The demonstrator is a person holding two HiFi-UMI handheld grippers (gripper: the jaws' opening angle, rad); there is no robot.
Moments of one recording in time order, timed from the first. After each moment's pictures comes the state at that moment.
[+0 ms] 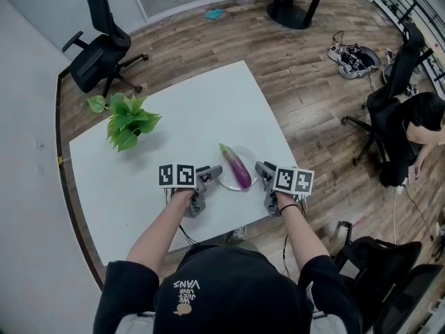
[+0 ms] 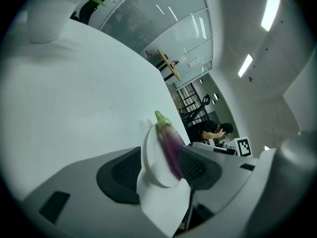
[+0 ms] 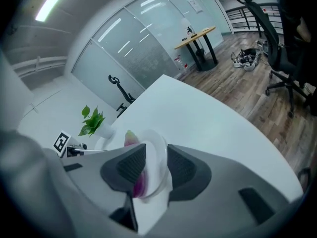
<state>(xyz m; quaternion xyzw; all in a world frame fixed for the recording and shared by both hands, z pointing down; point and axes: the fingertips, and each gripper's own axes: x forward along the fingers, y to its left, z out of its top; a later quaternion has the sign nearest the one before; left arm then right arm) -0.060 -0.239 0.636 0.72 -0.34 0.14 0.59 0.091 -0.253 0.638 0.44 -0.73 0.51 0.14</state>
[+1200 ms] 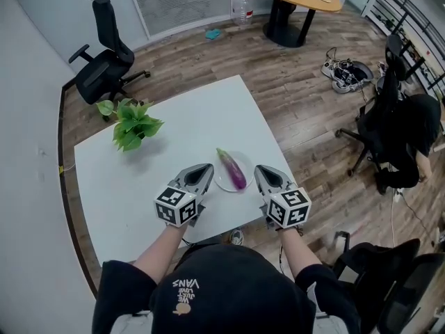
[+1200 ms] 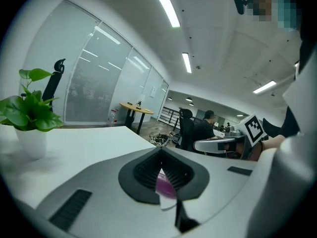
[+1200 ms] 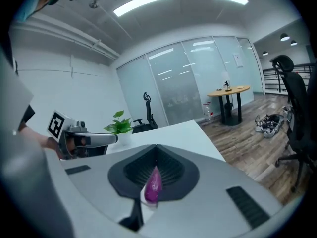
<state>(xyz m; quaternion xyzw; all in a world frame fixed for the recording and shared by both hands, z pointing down) -0.054 -0.220 0.500 0.89 -0.40 0.08 0.22 0.079 -0.220 0.512 0.45 -0.86 0.23 0.10</state>
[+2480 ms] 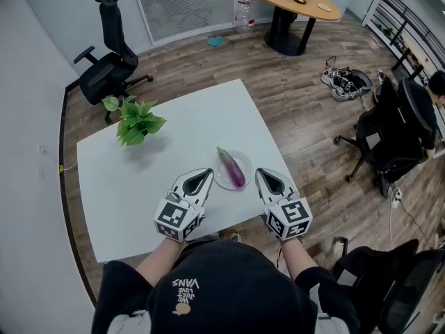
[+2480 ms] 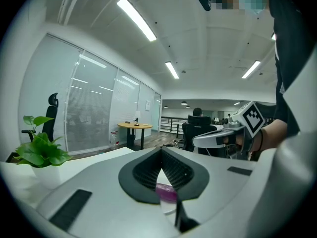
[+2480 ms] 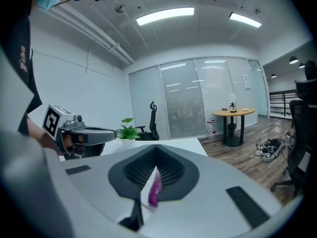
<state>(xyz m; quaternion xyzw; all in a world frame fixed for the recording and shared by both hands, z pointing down) -0.047 -0.175 0.446 0.90 -0.42 0.07 0.08 0.078 -0.185 0.461 0.45 -0.88 0.12 0.08</state>
